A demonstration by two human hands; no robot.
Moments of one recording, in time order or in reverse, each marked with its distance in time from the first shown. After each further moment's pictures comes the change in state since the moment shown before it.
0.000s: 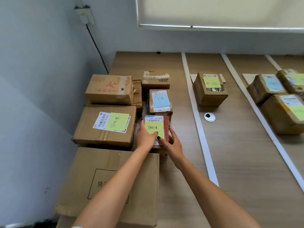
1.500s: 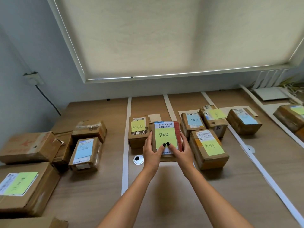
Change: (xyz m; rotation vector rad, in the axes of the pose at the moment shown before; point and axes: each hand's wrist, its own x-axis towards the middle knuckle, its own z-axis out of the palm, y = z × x) left_hand -0.079 0.254 0.289 -0.406 -0.096 0.305; right_hand 0.051 -0.117 -0.387 0.062 0.225 -0.291
